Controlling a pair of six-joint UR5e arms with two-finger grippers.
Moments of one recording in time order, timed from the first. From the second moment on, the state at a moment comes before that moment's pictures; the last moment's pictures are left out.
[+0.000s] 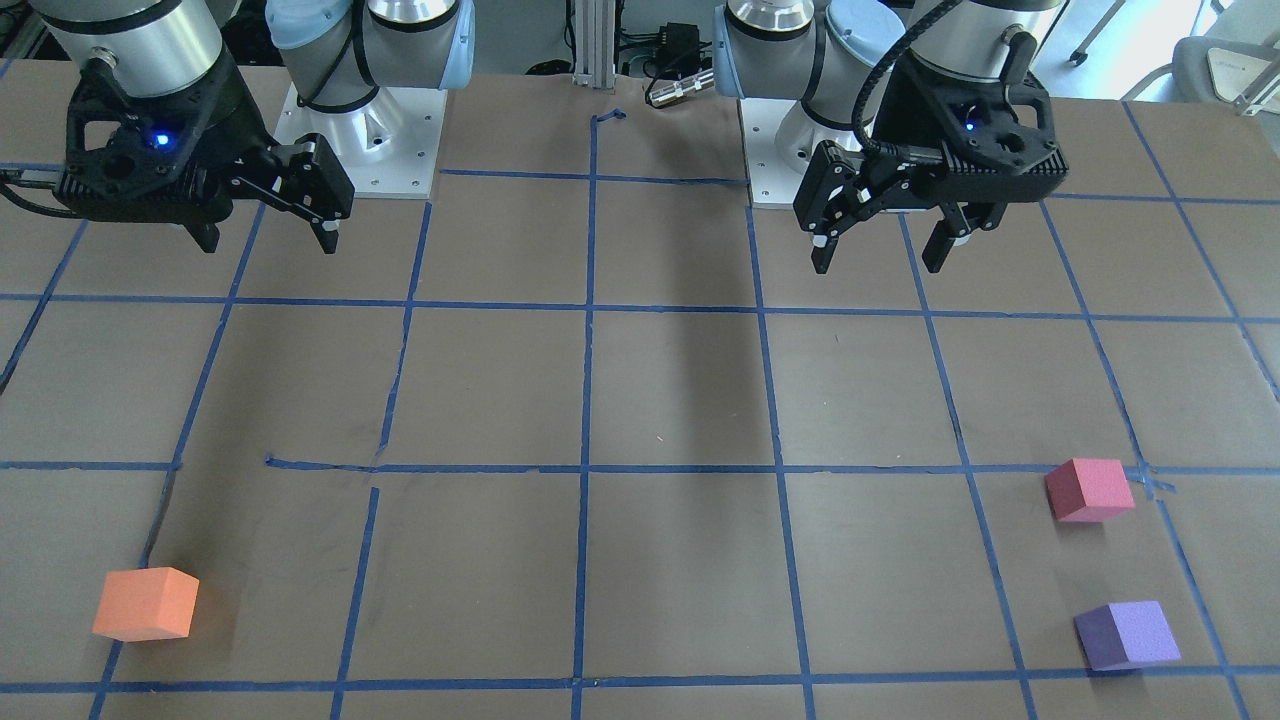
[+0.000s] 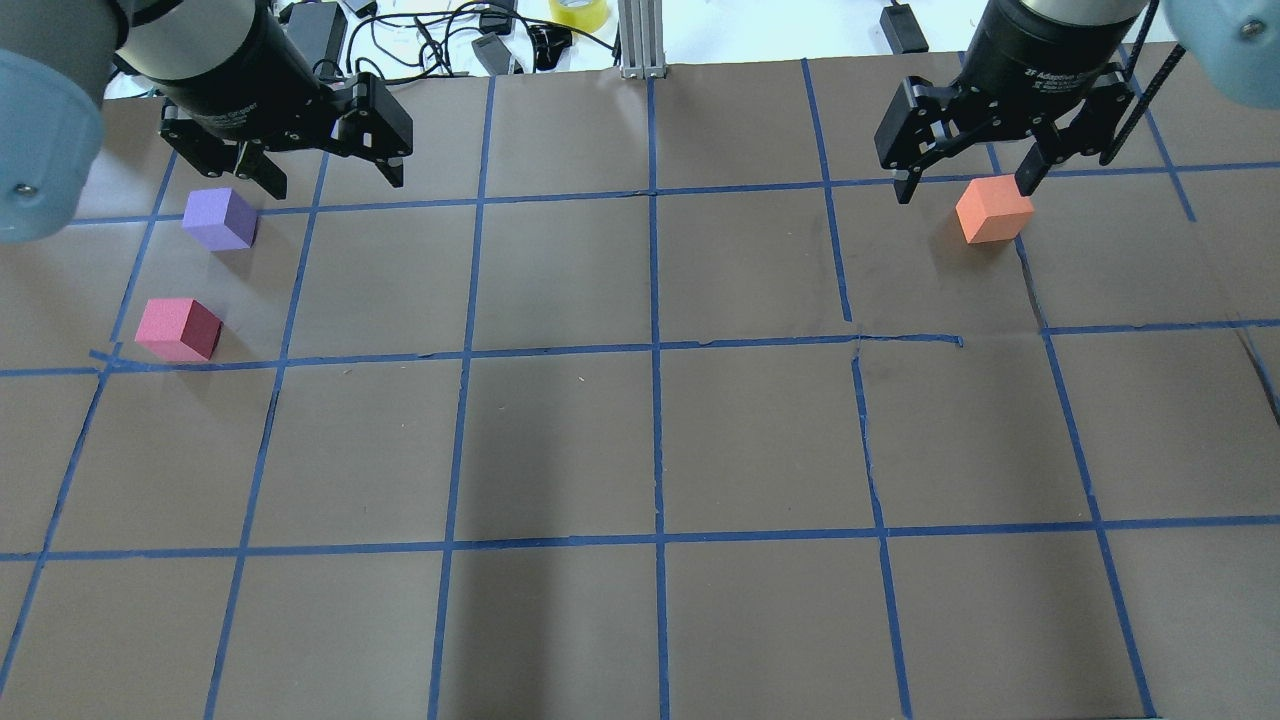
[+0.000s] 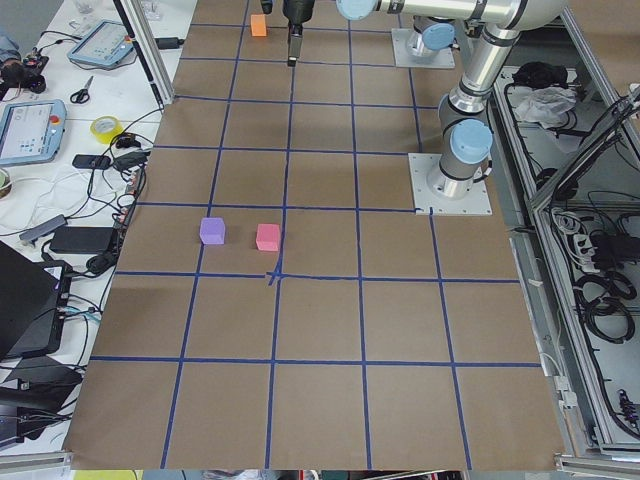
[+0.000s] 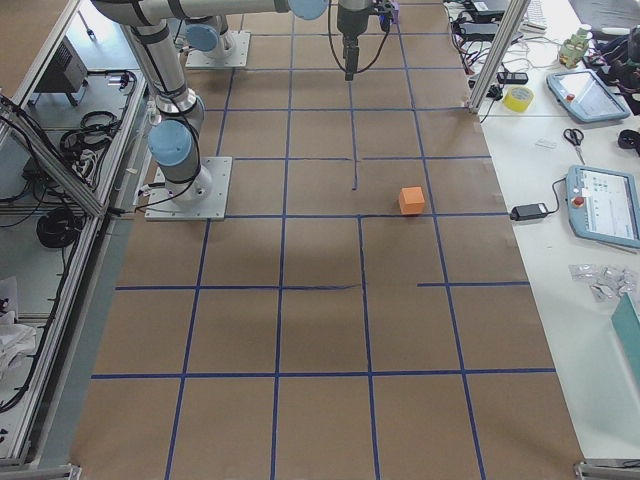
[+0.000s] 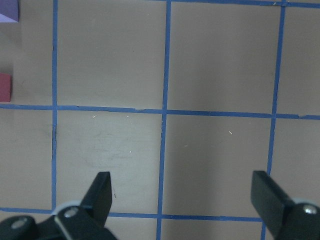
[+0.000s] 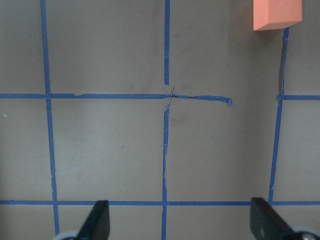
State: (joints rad) left arm -1.59 -1.55 -1.54 -1.44 1.57 -0.08; right arm 1.56 -1.54 1.47 -1.49 -1.58 -0.02
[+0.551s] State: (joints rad) left arm -1.59 -1.55 -1.54 -1.43 1.57 -0.08; right arm 1.54 -1.53 1.47 -1.50 -1.57 -0.04
